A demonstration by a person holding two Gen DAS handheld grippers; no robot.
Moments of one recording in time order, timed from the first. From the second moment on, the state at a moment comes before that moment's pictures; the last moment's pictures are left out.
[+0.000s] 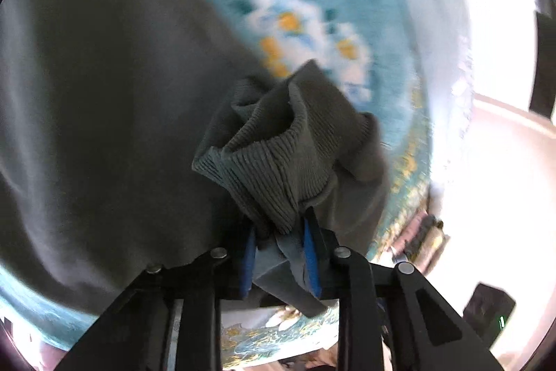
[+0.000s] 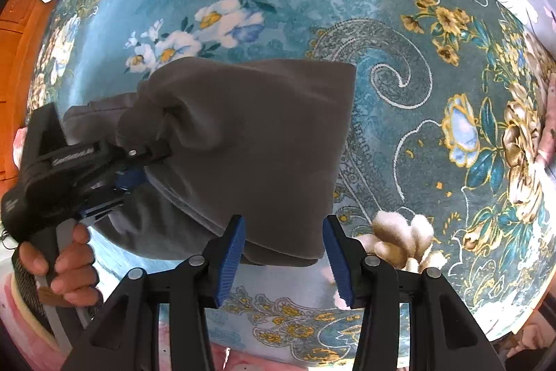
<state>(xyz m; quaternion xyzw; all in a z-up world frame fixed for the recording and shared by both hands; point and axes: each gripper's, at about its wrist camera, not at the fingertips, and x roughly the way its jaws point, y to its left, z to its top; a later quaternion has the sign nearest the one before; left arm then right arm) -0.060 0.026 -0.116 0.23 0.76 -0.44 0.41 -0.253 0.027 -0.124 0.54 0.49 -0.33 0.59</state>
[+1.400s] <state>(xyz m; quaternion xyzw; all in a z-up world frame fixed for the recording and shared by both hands) 0.122 0.081 -0.063 0.13 0.74 -0.33 0.57 -0.216 0.056 -0.092 0.55 0.50 -0.34 0.57</state>
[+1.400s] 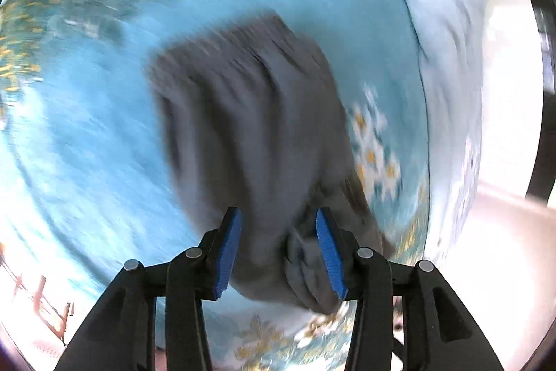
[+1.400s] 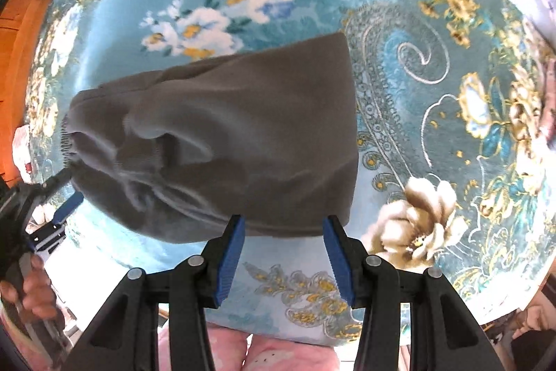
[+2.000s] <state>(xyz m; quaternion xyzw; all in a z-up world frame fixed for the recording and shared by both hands) 0.221 0.094 -0.152 0.05 0.78 -0.29 0.56 -0.221 0.072 -0.001 0.49 0.51 -0.45 0.55</state>
